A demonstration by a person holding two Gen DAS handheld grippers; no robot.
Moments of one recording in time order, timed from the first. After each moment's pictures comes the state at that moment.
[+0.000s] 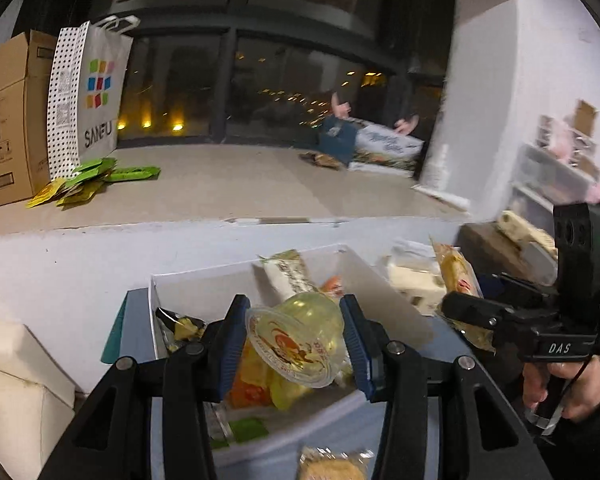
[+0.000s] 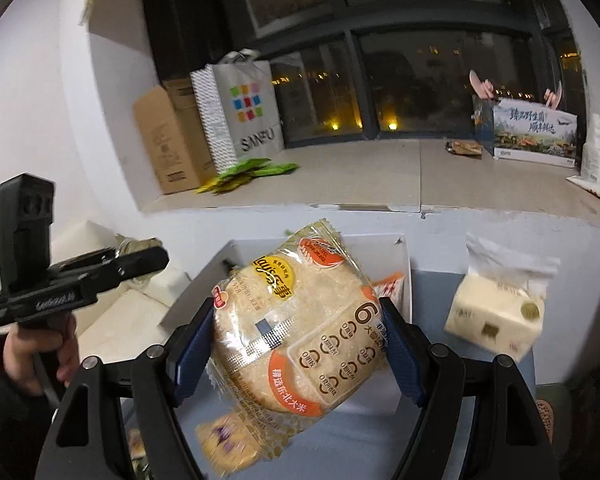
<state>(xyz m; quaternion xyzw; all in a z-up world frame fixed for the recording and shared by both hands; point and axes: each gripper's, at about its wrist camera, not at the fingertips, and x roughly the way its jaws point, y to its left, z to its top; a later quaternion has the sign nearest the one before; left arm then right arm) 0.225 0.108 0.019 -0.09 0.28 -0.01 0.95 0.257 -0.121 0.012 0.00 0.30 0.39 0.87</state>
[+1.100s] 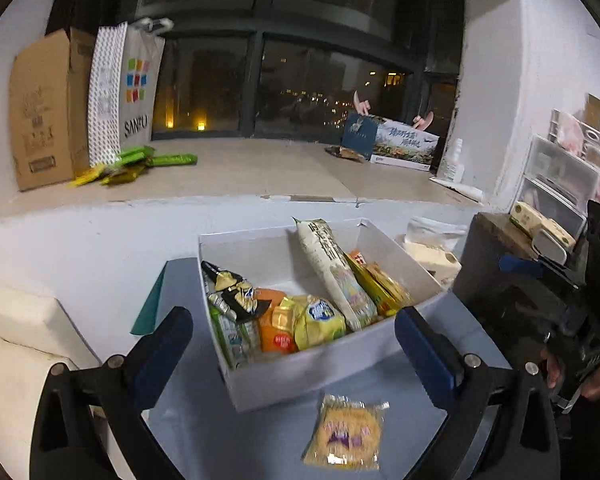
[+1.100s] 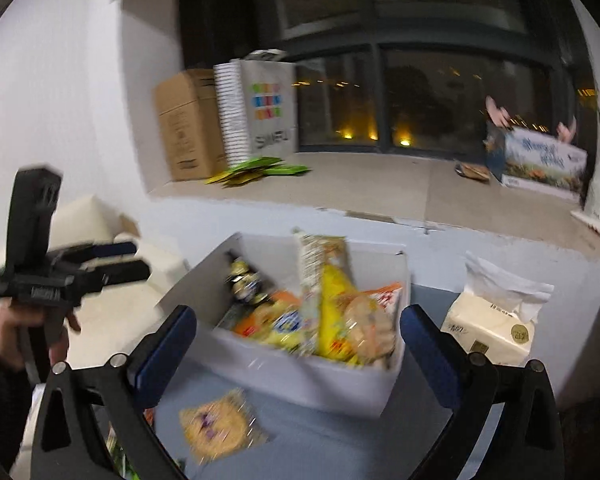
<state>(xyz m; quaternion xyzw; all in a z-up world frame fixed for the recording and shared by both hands) 0.131 0.103 0.007 -0.08 0.28 0.02 0.96 0.212 -0.124 0.013 -0.07 0.26 0.42 0.87</state>
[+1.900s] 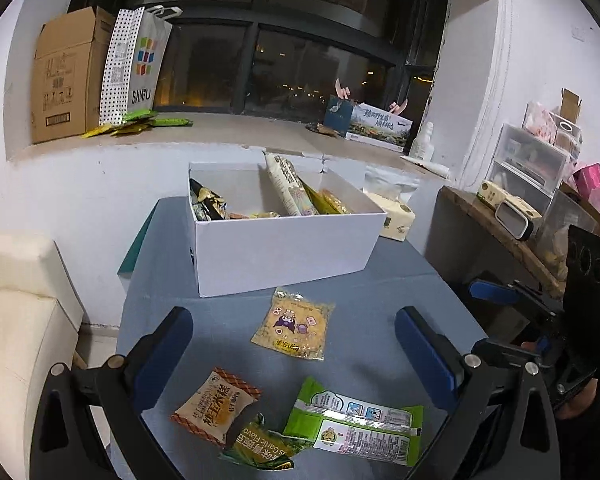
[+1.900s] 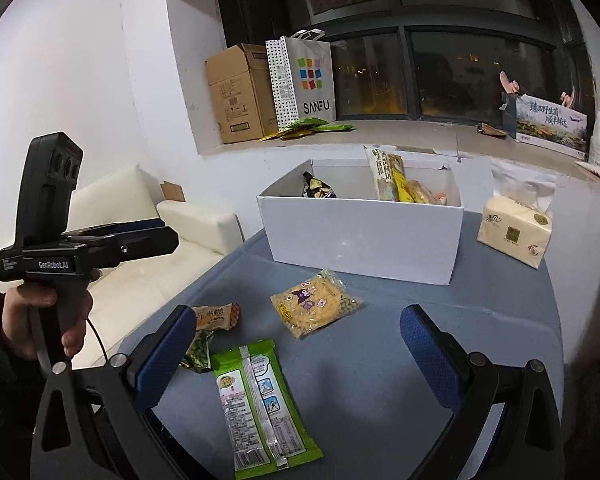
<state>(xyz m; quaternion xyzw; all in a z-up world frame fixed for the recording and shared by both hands) 0.012 0.049 -0.034 -0.11 0.29 0.00 0.95 0.068 -0.167 -0.044 -0.05 0.28 0.44 0.85</state>
